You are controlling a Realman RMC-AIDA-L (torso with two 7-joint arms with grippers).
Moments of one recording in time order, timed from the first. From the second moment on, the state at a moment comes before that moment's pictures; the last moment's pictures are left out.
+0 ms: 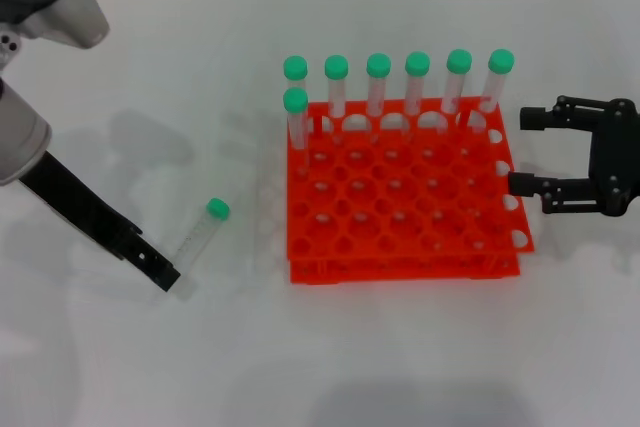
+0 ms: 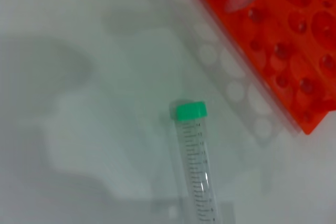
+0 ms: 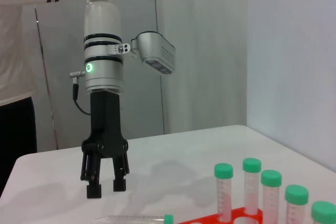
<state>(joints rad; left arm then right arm) -0.76 -2.01 1.02 0.97 2.68 1.82 -2.42 0.51 1.95 -0.81 -0.63 -1.80 -1.67 1.14</state>
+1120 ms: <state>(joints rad) -0.81 -2.05 1.10 0.86 2.78 1.72 -2.56 0.50 1.97 -0.81 -0.62 -1.81 -1.67 1.14</state>
